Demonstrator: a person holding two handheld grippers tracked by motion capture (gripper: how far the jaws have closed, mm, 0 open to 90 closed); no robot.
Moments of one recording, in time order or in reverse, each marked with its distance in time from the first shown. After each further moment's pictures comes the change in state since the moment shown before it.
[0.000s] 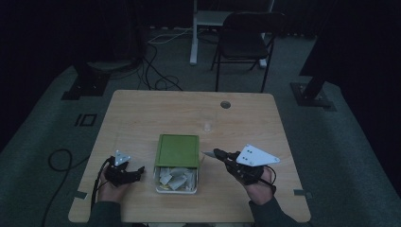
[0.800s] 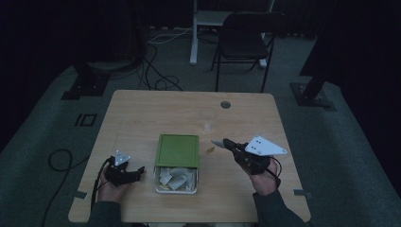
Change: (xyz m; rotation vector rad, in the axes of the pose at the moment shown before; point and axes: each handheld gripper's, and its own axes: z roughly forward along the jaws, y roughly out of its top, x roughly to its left) left arm 0.000 0.000 0.000 0.000 0.000 0.000; right arm -0.033 -0.007 0.000 -0.013 -0.087 0.047
